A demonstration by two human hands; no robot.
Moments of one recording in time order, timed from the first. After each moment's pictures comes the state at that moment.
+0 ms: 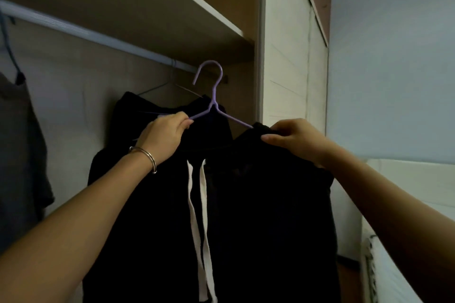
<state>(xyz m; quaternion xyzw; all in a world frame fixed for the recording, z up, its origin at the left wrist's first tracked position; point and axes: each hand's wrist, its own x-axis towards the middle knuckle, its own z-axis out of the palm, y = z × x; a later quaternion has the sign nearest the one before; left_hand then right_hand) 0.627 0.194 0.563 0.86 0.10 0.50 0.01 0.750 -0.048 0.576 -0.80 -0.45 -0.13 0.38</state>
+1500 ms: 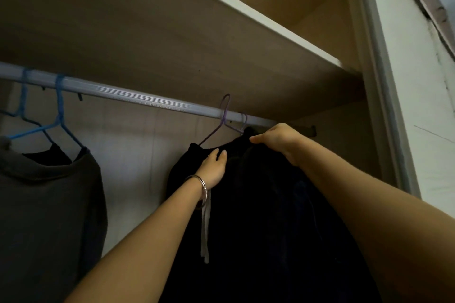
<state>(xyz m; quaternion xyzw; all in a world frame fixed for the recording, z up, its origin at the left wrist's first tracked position) 0.752 0.388 0.654 0.80 0.25 0.45 0.31 0.834 0.243 0.710 -0.70 -0.47 0.05 0.54</state>
